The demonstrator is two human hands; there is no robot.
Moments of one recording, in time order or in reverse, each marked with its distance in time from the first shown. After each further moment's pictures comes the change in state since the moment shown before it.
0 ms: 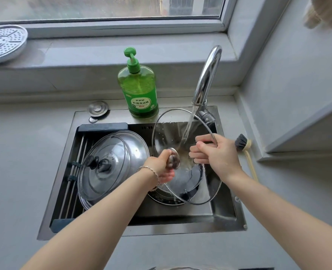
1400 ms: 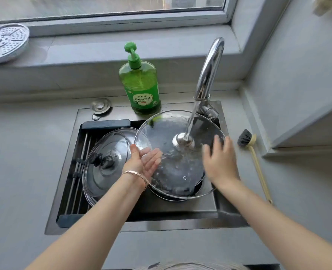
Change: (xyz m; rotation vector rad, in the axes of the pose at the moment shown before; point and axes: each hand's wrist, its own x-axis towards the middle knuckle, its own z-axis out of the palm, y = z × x) left_hand -0.001 -0.010 -0.035 -0.684 0.110 0.092; right_hand 0.020 0.063 -0.004 -0.862 0.185 -0.075
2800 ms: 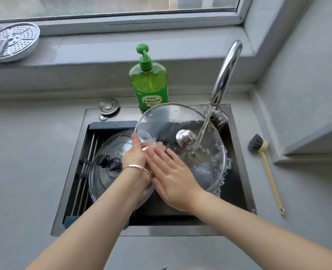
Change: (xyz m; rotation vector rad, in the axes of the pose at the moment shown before) left_hand -0.015 0.033 0.012 0.134 0.174 0.186; right_hand -0.033 -0.064 0.062 -0.185 -0.108 -1.062
